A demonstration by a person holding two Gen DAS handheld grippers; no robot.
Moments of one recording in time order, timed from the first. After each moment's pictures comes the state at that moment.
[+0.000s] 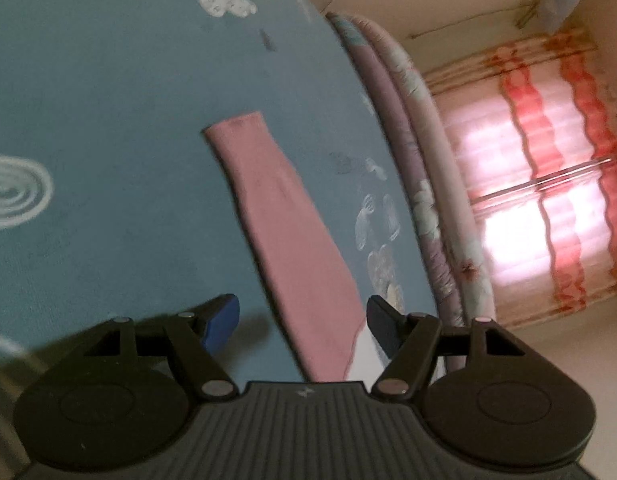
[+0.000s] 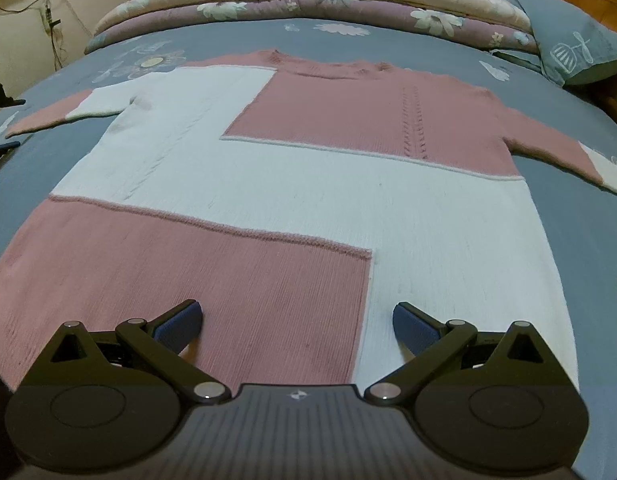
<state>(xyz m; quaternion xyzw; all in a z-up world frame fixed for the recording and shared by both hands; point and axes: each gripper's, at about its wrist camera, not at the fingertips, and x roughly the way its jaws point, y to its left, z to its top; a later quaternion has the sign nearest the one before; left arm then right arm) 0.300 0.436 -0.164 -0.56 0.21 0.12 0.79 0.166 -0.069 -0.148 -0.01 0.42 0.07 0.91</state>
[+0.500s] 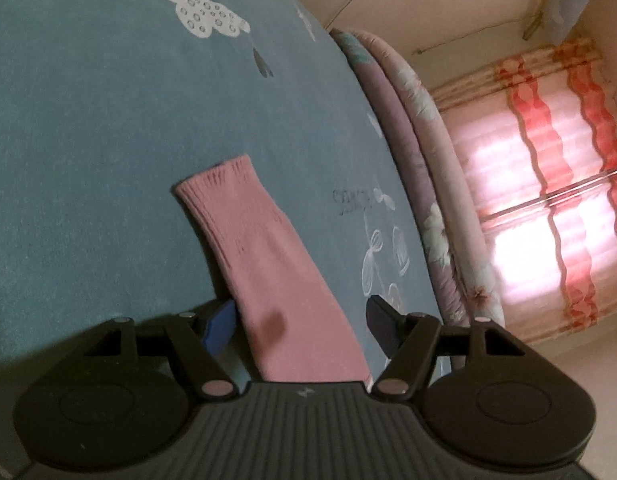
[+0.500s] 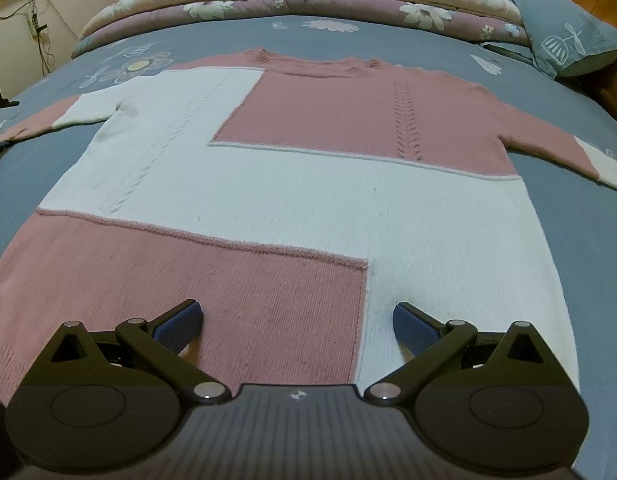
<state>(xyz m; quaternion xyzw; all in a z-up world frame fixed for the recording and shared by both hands) 0.334 0.458 -0.166 -0.56 0.19 0.15 0.79 0.174 -0.068 -0.147 0.00 0.42 0.05 0.90</state>
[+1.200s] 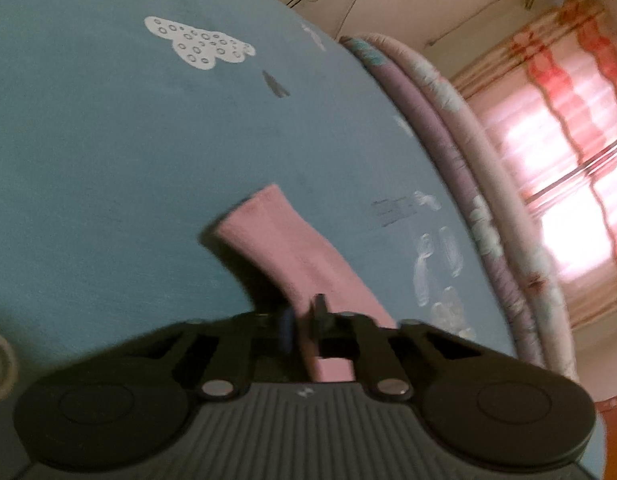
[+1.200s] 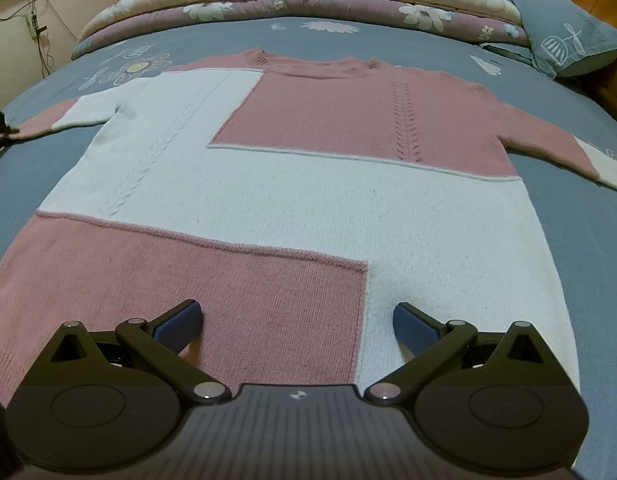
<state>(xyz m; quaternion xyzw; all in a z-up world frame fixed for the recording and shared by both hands) 0.330 0.456 -0.162 -0.47 0.24 0.21 0.82 0.174 -0.068 -0.147 0.00 0.42 0.05 0.91</state>
